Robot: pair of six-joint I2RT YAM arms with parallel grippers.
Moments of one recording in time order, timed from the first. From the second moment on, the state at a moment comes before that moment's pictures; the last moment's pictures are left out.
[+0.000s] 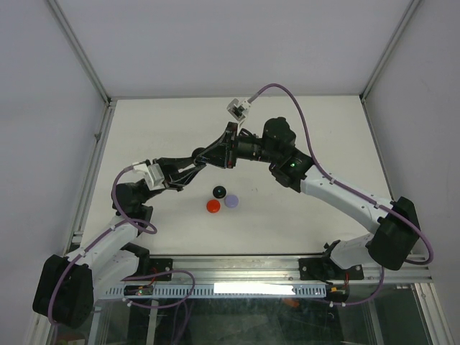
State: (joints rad) left arm -0.35 0.93 0.33 1.20 0.77 -0.13; right arm 0.84 1.39 1.17 0.27 -0.59 0.52
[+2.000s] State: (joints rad) left arm -0.38 0.96 0.25 1.22 0.52 -0.13; right arm 0.87 1.39 1.15 0.16 -0.25 0.71
